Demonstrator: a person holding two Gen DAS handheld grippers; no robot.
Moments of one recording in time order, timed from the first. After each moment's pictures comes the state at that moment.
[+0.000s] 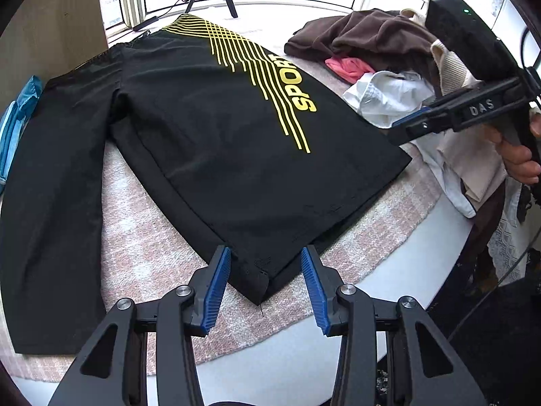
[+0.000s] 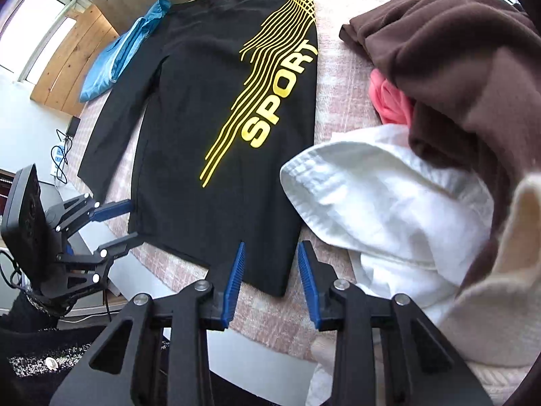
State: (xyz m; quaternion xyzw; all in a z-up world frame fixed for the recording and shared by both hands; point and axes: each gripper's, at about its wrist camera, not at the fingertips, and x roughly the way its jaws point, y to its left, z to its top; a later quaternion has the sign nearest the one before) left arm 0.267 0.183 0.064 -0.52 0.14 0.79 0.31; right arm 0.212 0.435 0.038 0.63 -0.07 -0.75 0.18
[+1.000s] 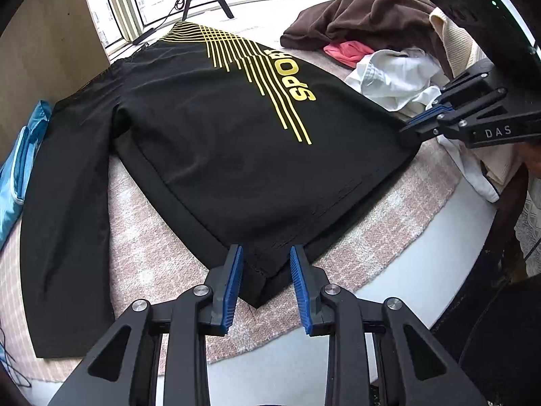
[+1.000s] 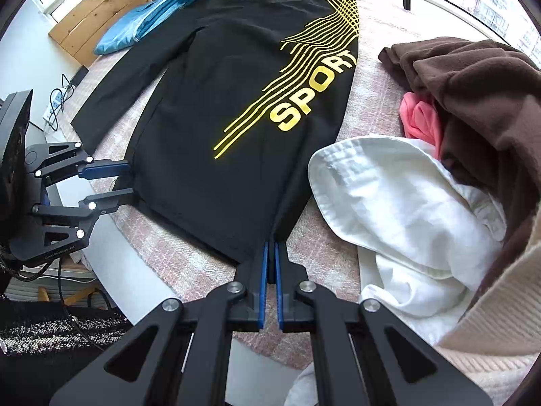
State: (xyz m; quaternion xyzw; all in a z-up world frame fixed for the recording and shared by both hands) left arm 0.269 0.195 0.068 -0.50 0.19 0.79 0.29; right arm 0.235 0.426 0.040 0.59 0.03 -0.78 0.20
